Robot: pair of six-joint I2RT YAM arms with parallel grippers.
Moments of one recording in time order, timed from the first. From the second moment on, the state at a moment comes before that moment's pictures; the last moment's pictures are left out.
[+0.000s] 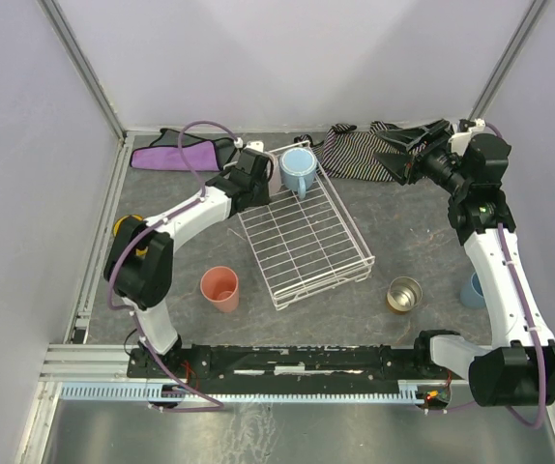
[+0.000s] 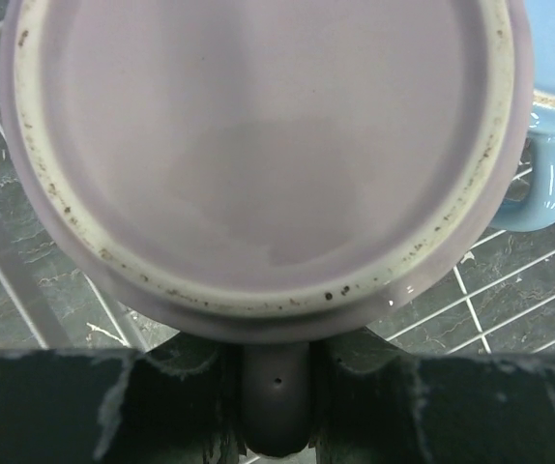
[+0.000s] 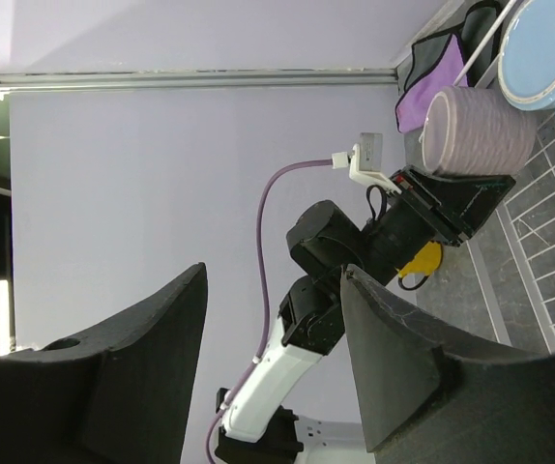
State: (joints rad) left arm -0.53 1.78 1.34 -0.33 -0.24 -0.43; right arm 0.01 1.14 1.14 -0.10 -0.61 1.45
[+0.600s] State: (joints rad) left arm -0.52 1.83 1.28 -0.27 -0.29 -0.43; right arm 0.00 1.14 1.14 -0.10 -0.62 1.45
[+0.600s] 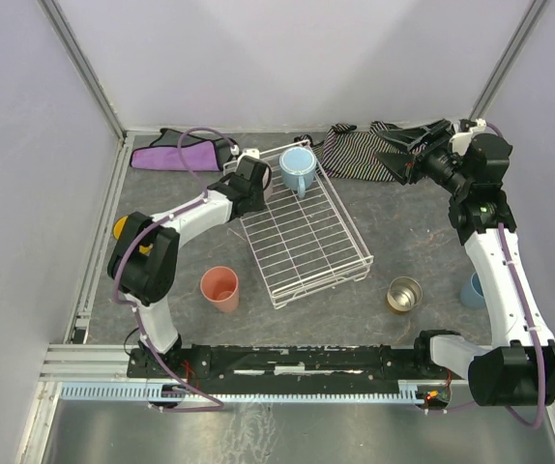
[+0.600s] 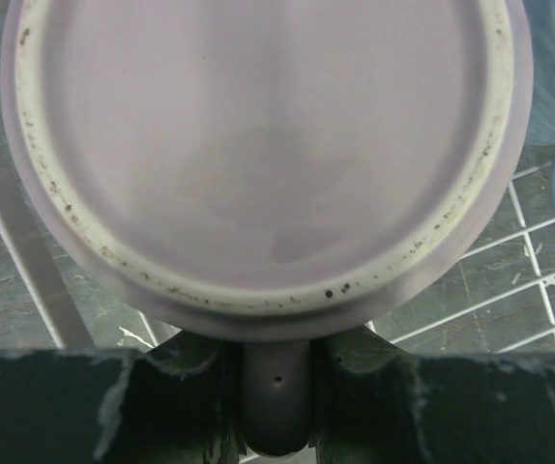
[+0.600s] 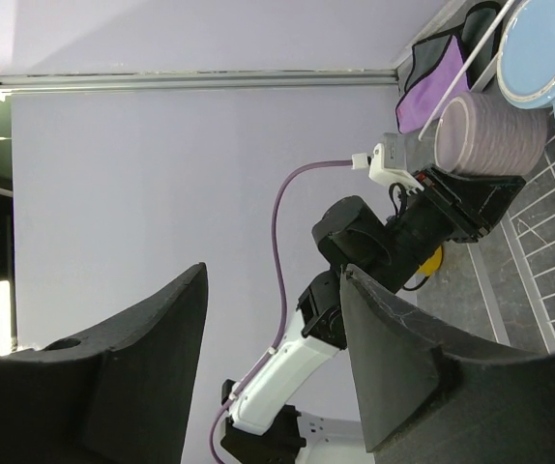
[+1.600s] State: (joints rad) left arm -0.53 1.91 1.33 -0.20 -0.30 -0.34; right arm 0.00 1.14 1.14 -0.10 -0.63 1.45
